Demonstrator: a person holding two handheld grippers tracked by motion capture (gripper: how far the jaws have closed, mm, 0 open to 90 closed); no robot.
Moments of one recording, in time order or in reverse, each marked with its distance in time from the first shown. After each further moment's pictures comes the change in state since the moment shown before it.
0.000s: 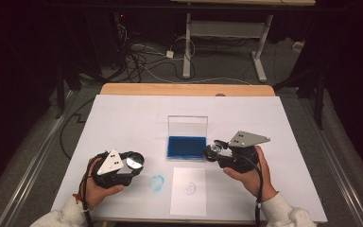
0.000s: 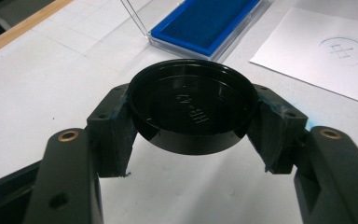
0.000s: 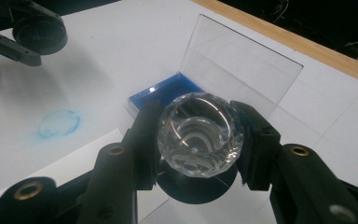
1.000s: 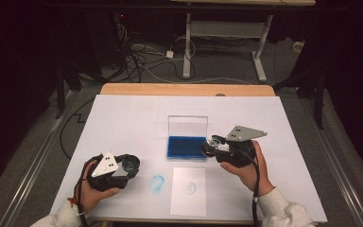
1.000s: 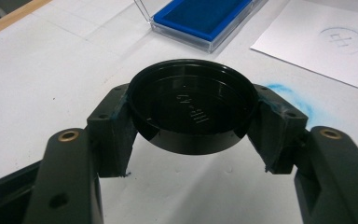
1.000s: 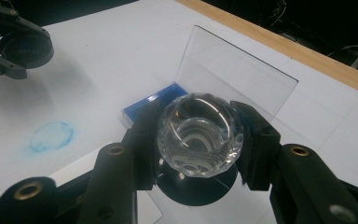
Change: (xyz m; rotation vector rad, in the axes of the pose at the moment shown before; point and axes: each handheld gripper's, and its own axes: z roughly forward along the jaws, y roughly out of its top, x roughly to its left) left arm 0.001 -0.010 -0.004 -0.010 -0.002 -0.055; right arm -0.004 0.012 0.008 -0.006 -0.004 -0.001
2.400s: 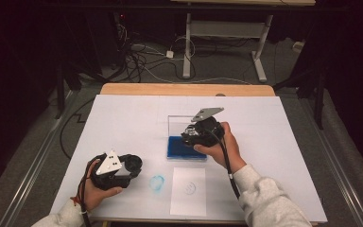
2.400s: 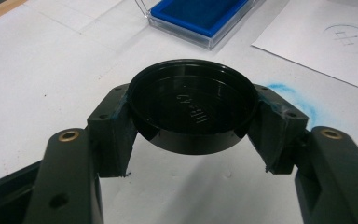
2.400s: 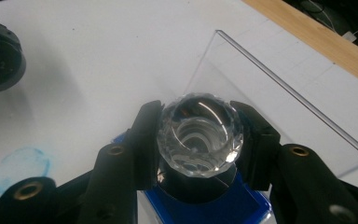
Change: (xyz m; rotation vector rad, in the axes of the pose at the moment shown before) left arm 0.000 0.003 0.008 0.035 -0.006 0.004; right arm 0.003 0.052 0.084 0.185 0.040 -0.054
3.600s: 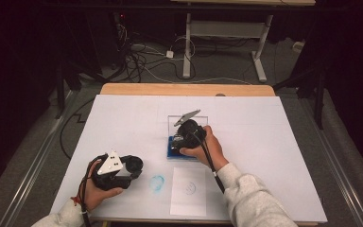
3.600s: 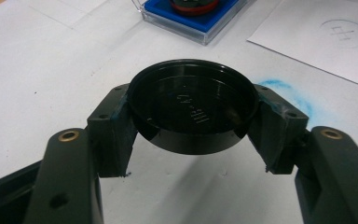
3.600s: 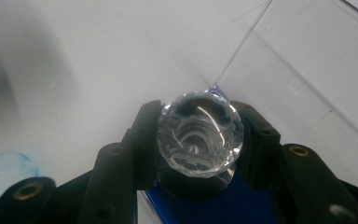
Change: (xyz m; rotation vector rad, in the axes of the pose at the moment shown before) left arm 0.002 0.000 0.001 0.037 -0.014 0.034; right arm 0.011 0.002 0.057 0.146 0.058 0.017
